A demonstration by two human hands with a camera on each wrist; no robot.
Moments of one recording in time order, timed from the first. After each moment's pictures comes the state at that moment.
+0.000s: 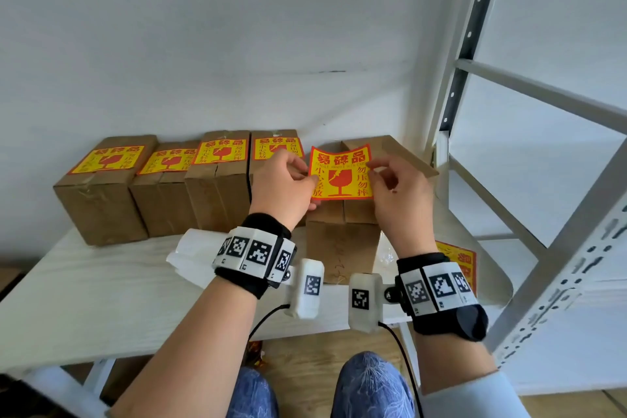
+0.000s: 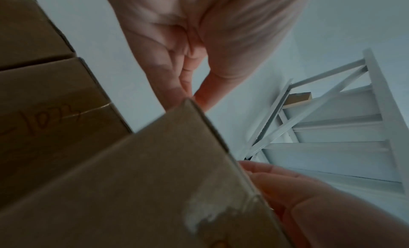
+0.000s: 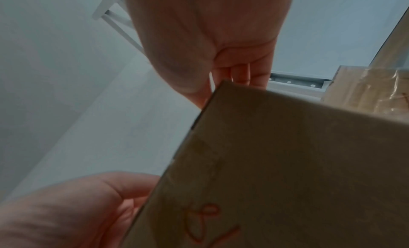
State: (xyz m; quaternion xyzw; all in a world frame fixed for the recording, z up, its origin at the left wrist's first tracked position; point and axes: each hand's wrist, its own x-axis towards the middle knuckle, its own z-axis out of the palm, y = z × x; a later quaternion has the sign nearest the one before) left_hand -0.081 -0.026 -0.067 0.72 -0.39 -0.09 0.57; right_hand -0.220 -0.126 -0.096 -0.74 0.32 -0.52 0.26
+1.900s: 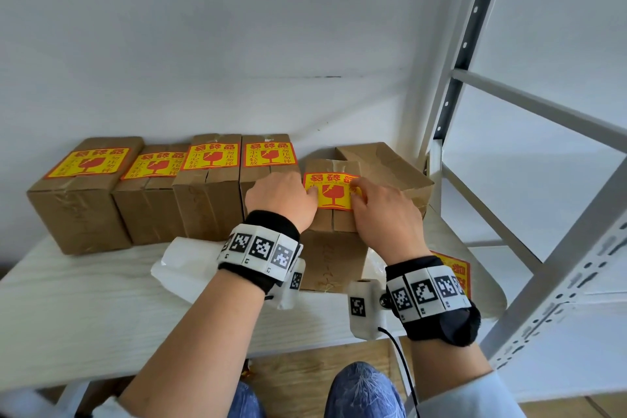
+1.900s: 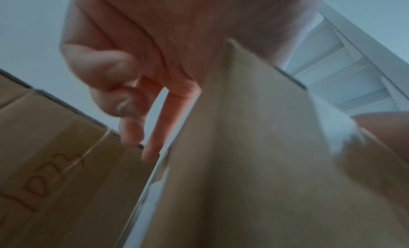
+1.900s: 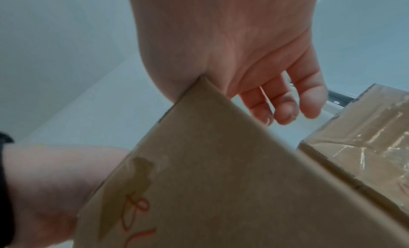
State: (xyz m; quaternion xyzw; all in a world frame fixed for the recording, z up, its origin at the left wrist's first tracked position) left_hand -0.070 -0.048 -0.067 0.87 -0.45 0.06 0.17; right_hand -0.209 -0.122 -0.087 -0.87 0.43 -0.23 0.10
